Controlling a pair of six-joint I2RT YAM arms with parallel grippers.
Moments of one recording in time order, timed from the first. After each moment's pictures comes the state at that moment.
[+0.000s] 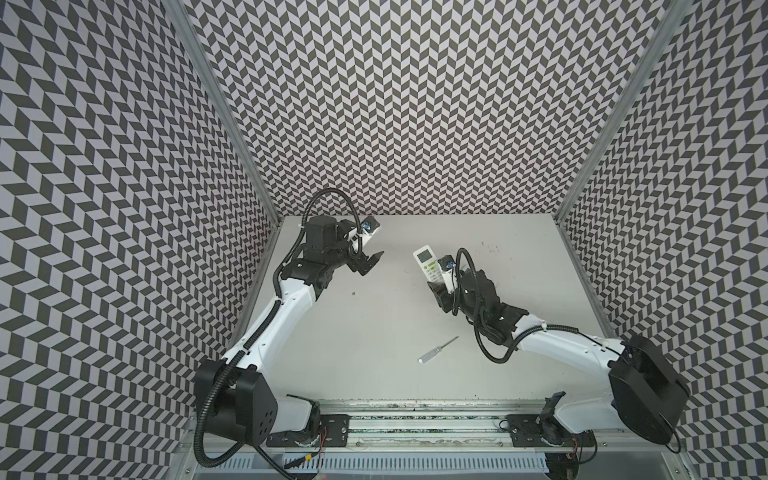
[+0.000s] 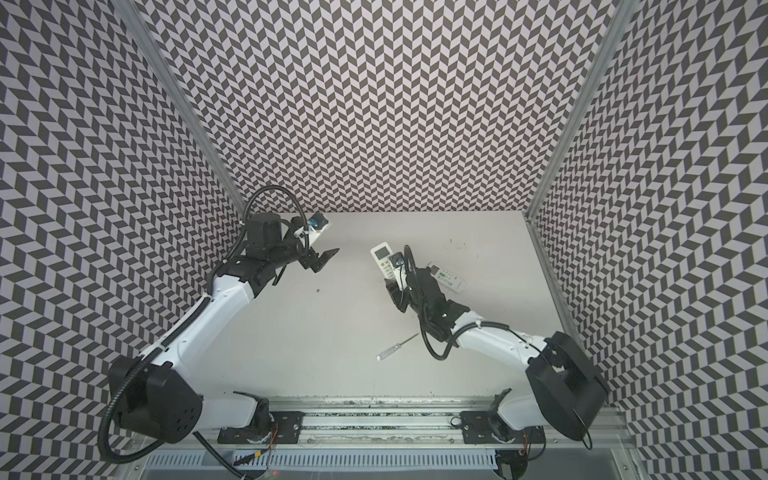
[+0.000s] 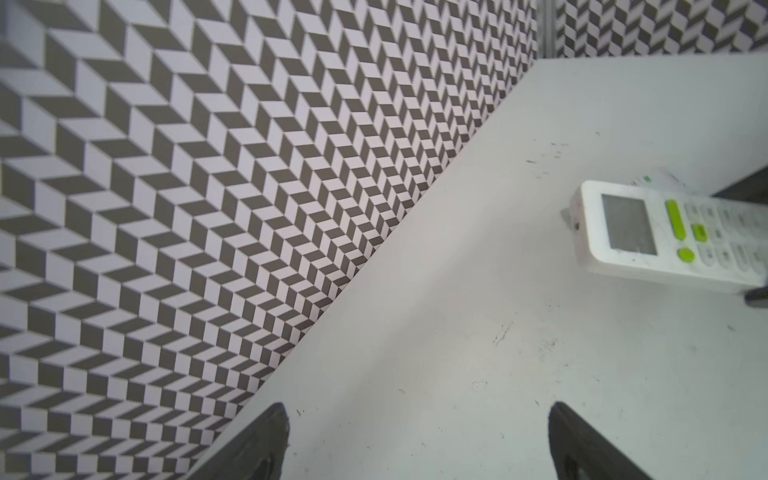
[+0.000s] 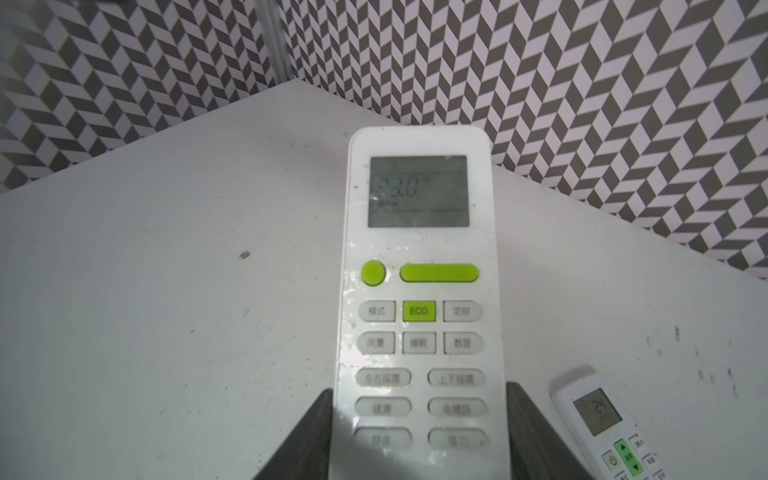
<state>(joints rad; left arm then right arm) -0.26 1.37 1.21 -0.32 0.35 0.68 0.74 1.38 0.76 0.25 0.17 -0.06</state>
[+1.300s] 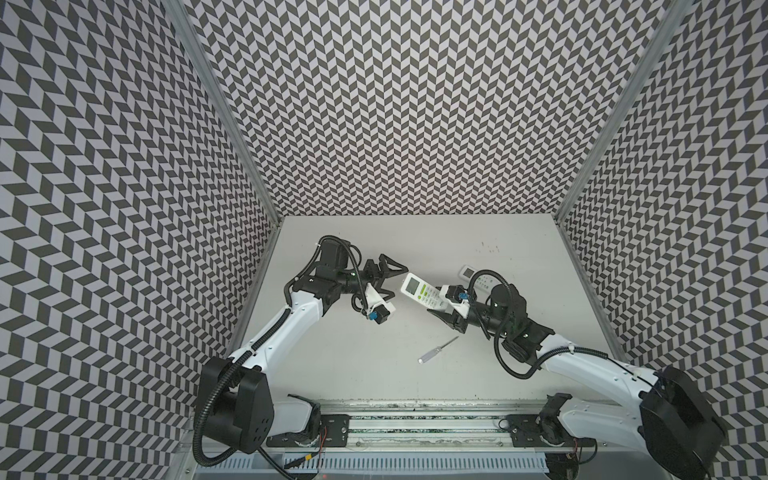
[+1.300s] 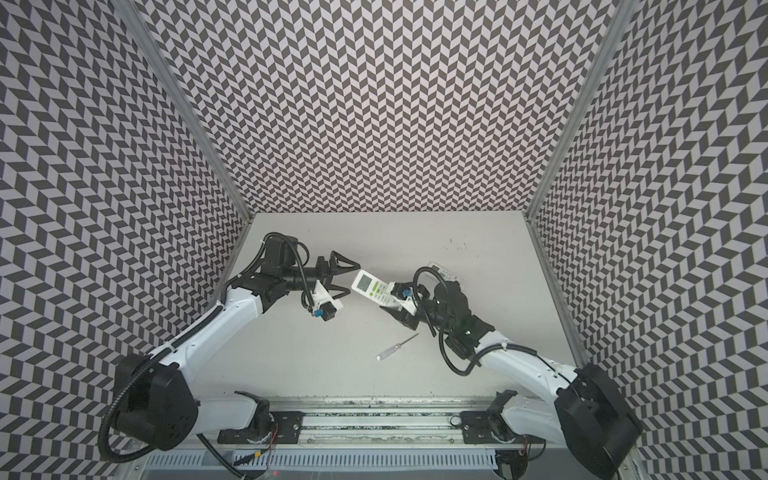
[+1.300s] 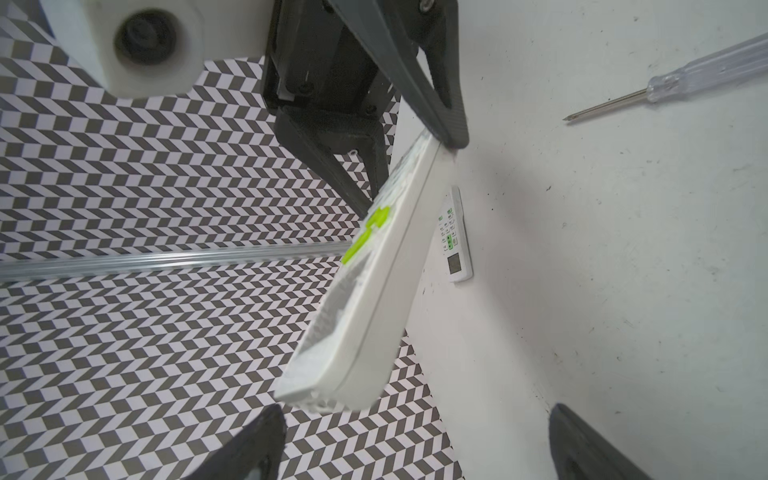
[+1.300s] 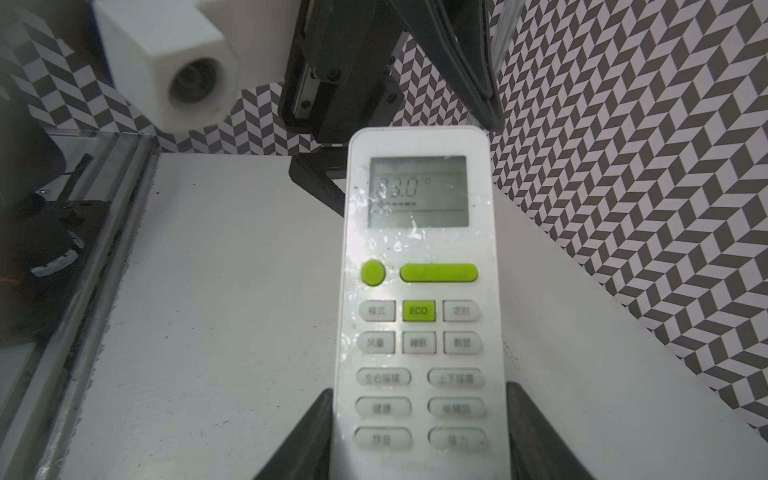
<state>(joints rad) -0.31 1.32 0.97 -0.28 0.88 2.04 0.66 1.19 0.56 0.39 -0.42 -0.36</state>
